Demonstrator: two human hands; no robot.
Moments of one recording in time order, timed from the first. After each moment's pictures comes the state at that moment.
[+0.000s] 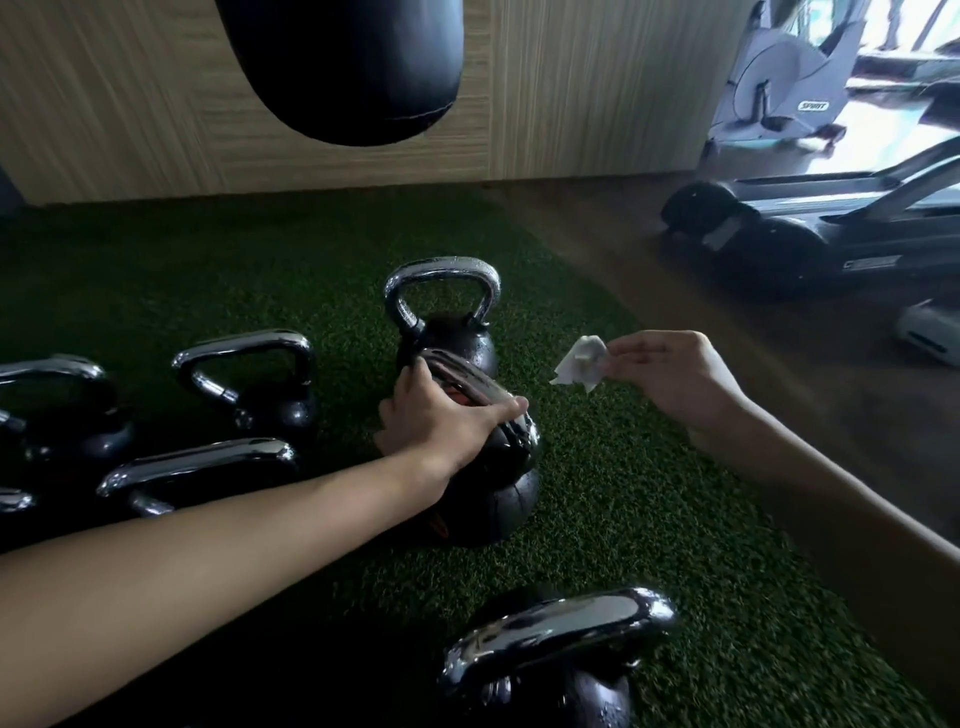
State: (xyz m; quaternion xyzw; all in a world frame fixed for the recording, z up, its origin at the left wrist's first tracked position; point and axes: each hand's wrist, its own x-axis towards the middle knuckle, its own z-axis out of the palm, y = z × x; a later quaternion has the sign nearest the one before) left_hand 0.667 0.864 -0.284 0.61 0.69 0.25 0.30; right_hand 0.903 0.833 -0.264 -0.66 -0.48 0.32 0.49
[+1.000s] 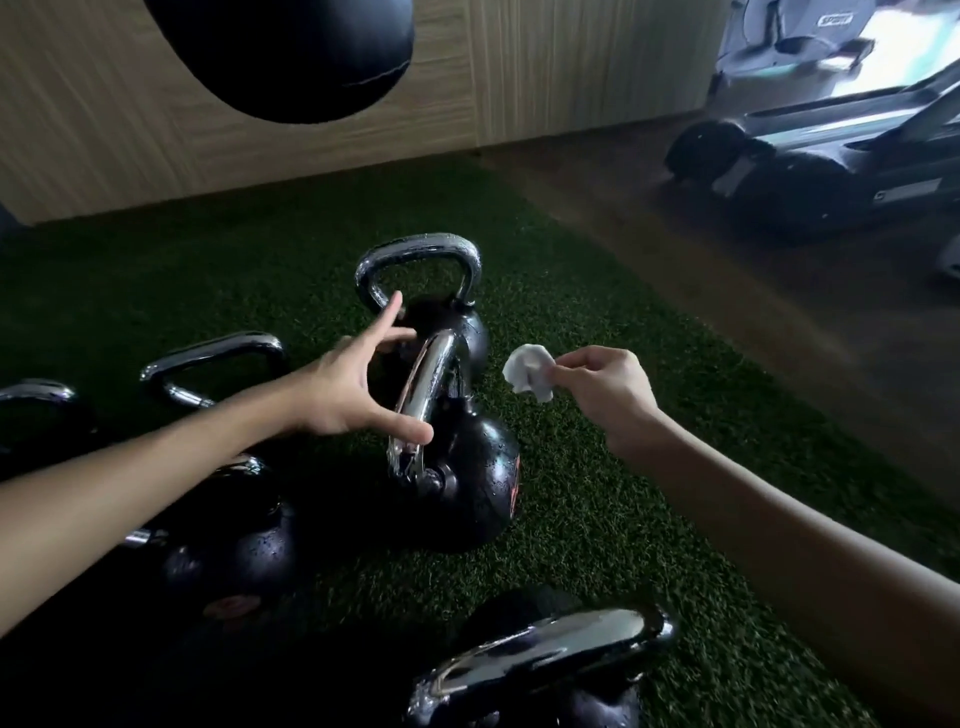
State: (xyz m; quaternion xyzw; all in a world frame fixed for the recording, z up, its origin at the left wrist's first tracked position) left_hand 0.604 0.941 -0.265 0.82 0.47 0.03 0.32; right_hand 0.880 0.871 -0.335 -0.71 -0.38 0.35 0.47
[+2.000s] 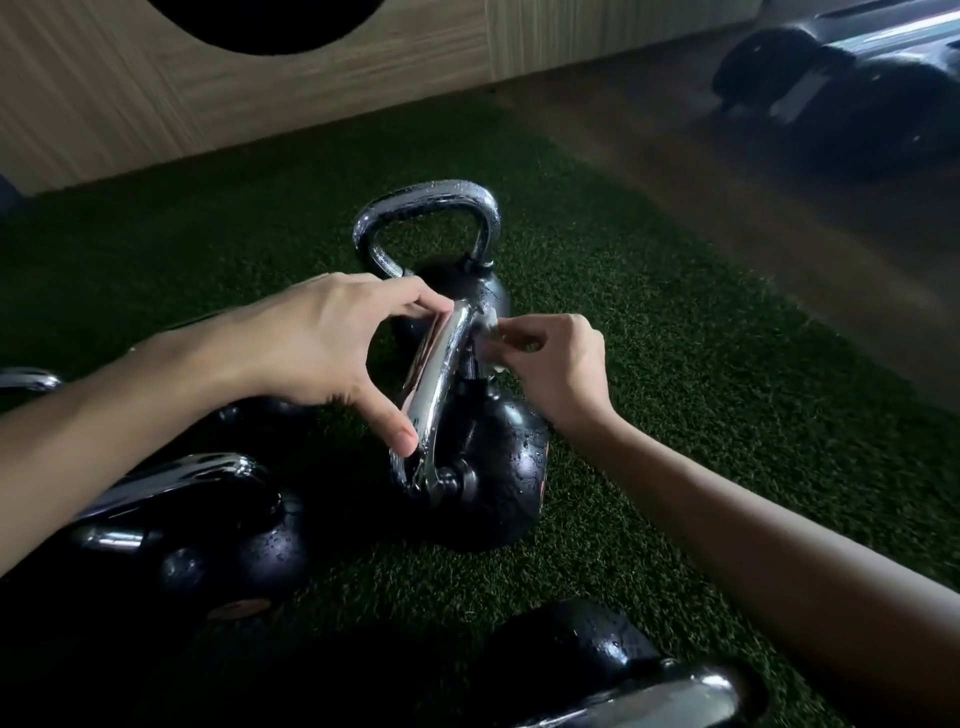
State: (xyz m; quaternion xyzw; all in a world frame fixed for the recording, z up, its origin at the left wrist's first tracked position) left_hand 0.624 0.947 -0.220 0.88 0.43 -0.11 0.16; right_hand 0.823 0.921 -0.370 -0.64 -0.50 0.28 0.52
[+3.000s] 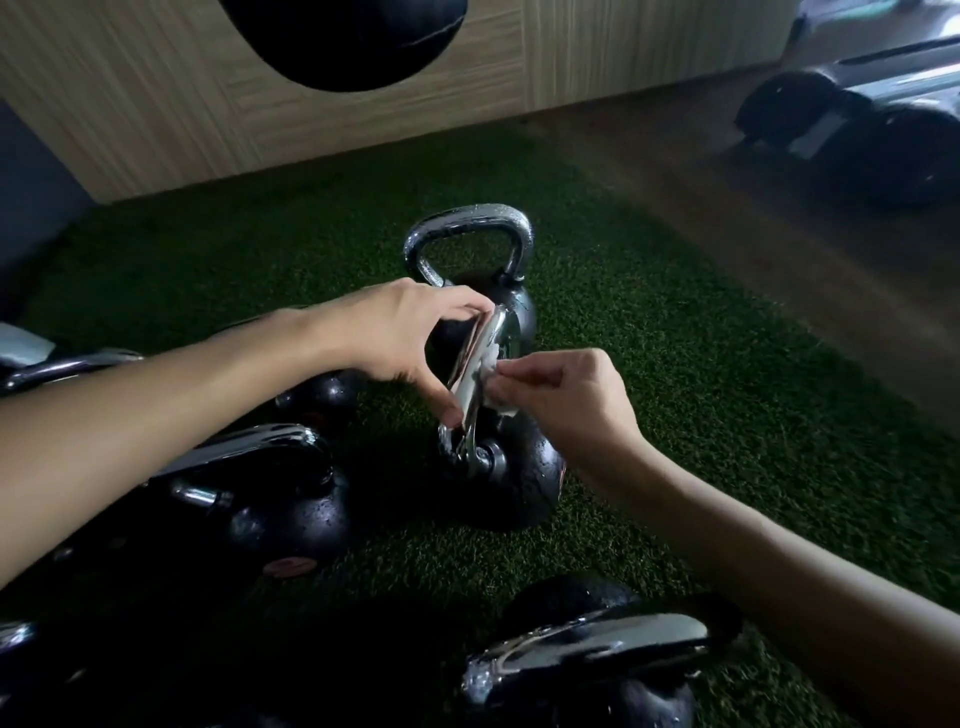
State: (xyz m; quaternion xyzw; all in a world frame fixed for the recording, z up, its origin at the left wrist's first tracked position) left_hand 0.620 0.947 -0.222 0.89 0.42 -0.10 0.17; right_hand 0.793 0.849 -0.320 -0.57 -0.48 0.41 0.52
